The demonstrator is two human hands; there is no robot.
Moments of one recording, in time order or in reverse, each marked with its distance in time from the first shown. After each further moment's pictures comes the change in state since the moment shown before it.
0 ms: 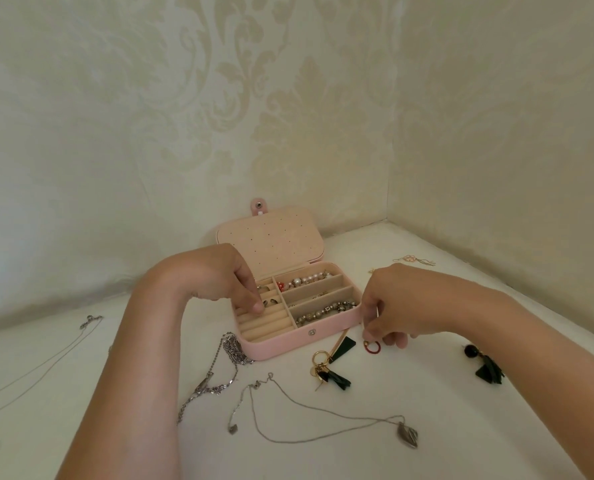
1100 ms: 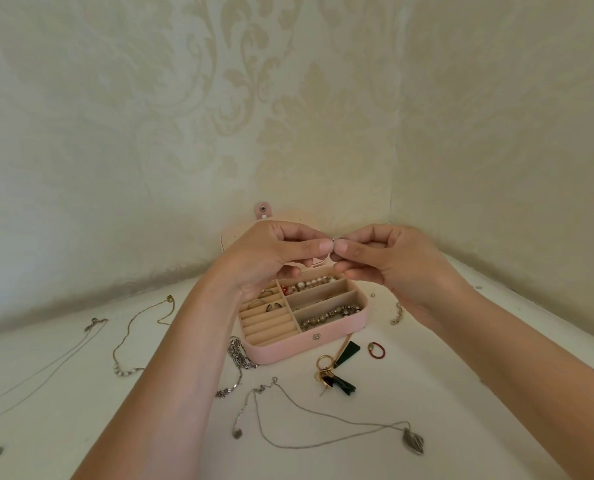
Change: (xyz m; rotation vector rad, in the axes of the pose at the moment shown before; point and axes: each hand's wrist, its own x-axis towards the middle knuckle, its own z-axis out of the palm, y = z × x) left_hand -0.004 0.055 0.020 -0.858 0.103 0.334; right_hand 0.010 -0.018 -0.006 1.317 0.415 -0.215
